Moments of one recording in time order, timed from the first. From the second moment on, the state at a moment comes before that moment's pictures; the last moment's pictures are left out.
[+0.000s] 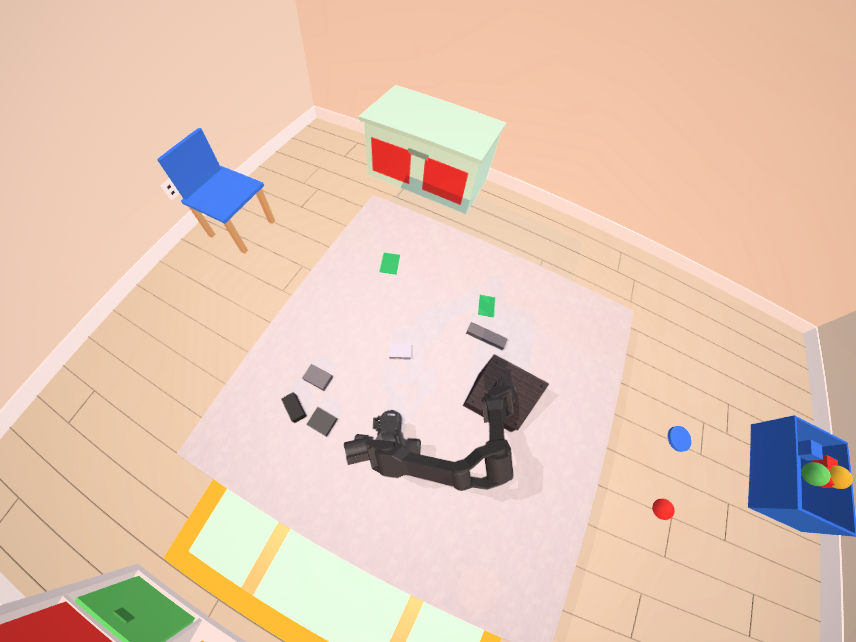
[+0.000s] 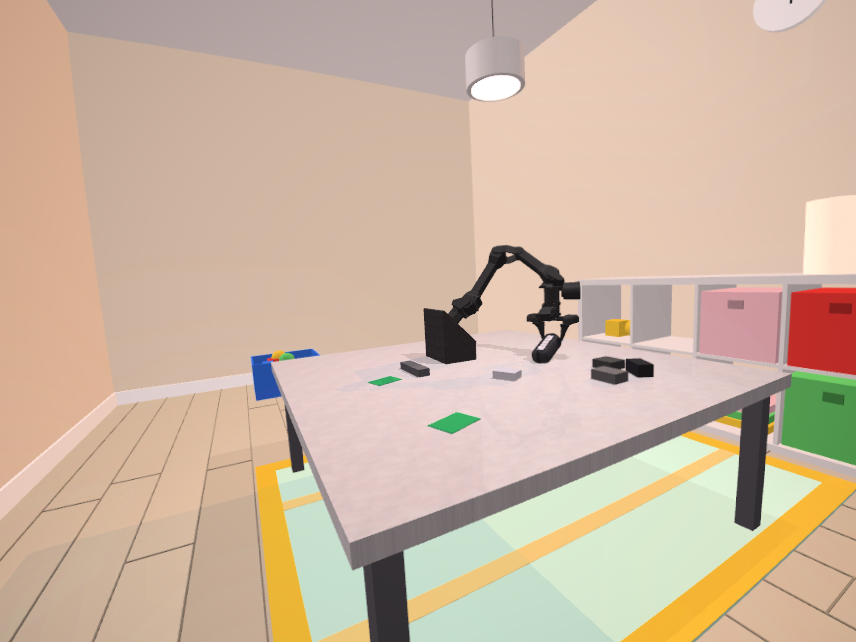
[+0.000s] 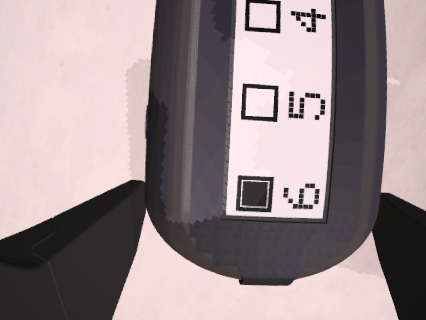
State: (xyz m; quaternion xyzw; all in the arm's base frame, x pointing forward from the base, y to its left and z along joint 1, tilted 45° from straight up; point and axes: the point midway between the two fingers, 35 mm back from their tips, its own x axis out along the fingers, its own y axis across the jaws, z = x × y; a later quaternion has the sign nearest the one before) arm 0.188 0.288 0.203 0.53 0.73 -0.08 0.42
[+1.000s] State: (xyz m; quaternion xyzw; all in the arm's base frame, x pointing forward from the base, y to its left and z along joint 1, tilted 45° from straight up) arm 0.197 0.267 0.207 0.53 0.74 -0.08 0.42
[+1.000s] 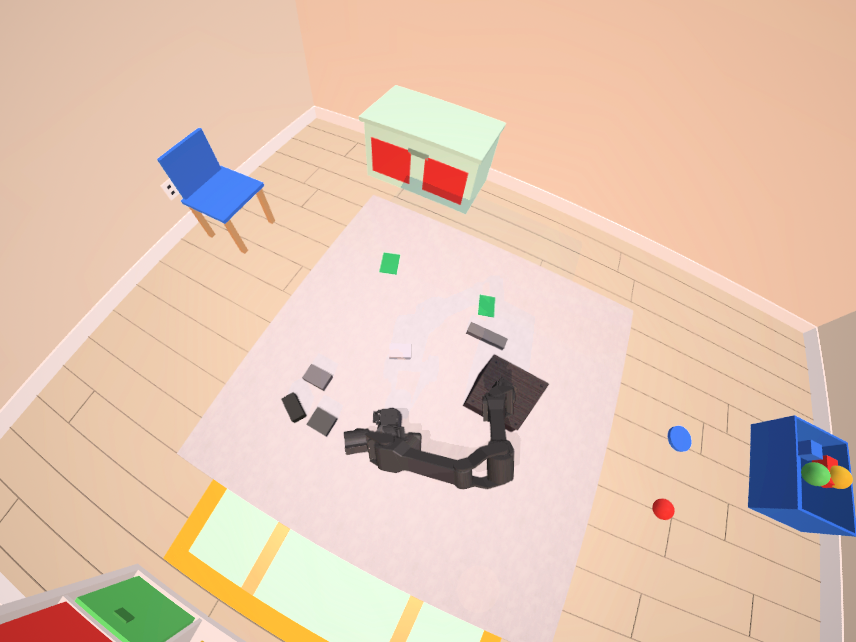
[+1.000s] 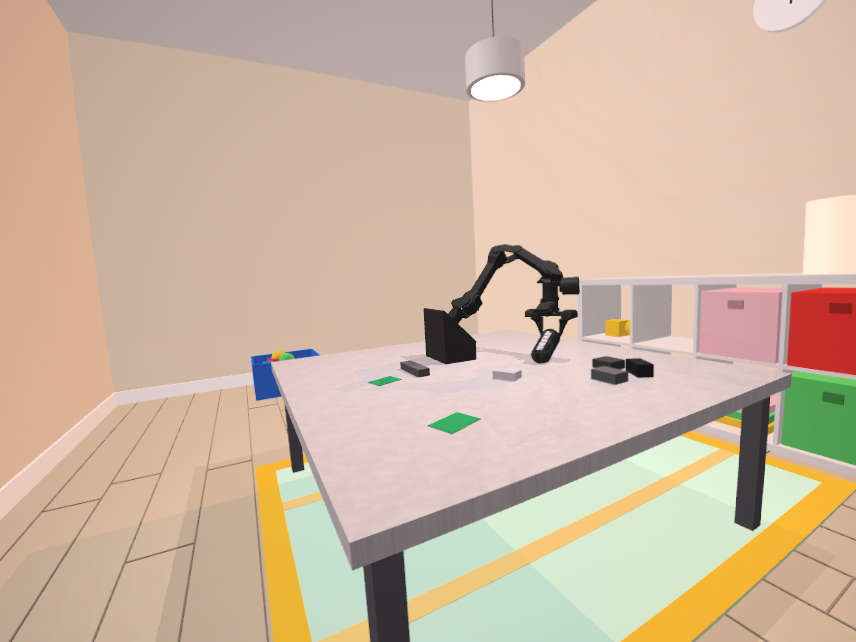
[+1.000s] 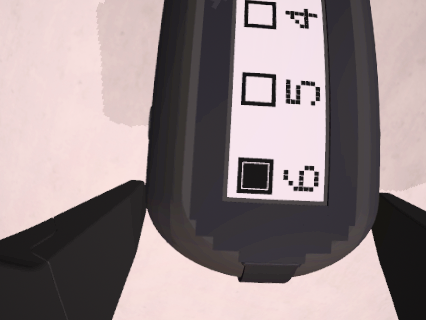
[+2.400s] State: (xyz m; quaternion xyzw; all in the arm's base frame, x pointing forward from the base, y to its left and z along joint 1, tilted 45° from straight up) arm 0.213 0.236 0.207 0.53 0.73 -0.08 0.42
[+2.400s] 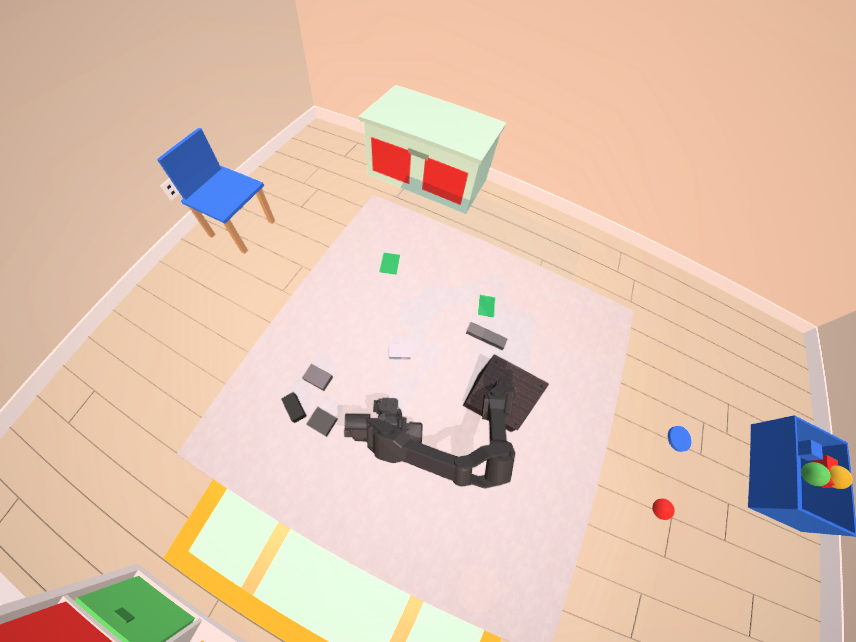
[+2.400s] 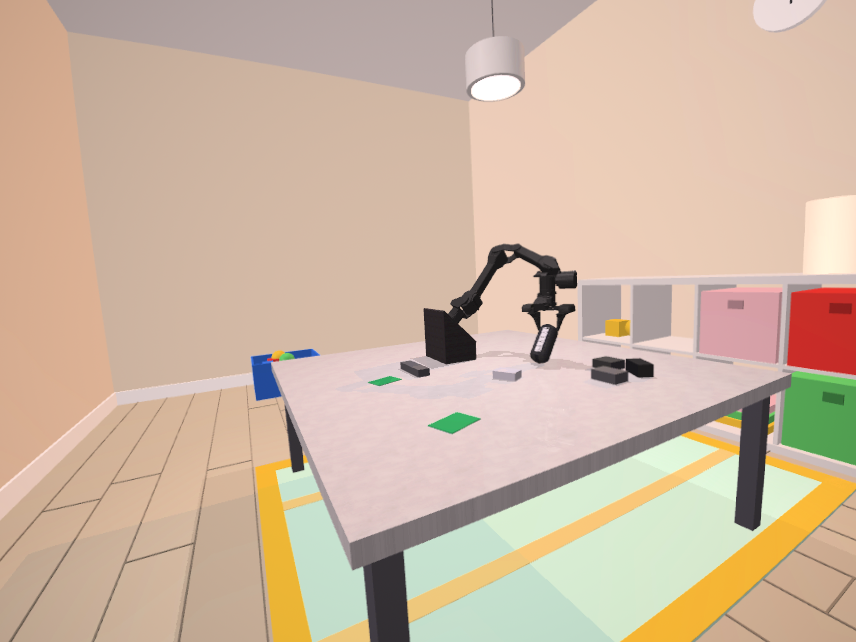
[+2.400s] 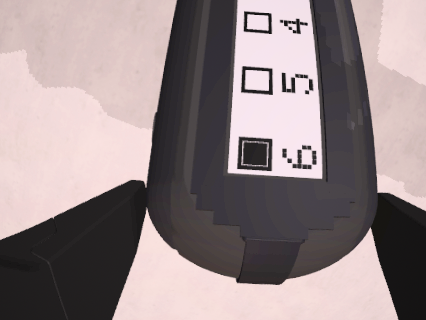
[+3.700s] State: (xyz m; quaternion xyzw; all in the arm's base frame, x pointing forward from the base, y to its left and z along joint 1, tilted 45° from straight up) arm 0.230 0.209 0.199 0.53 0.73 -0.08 0.42
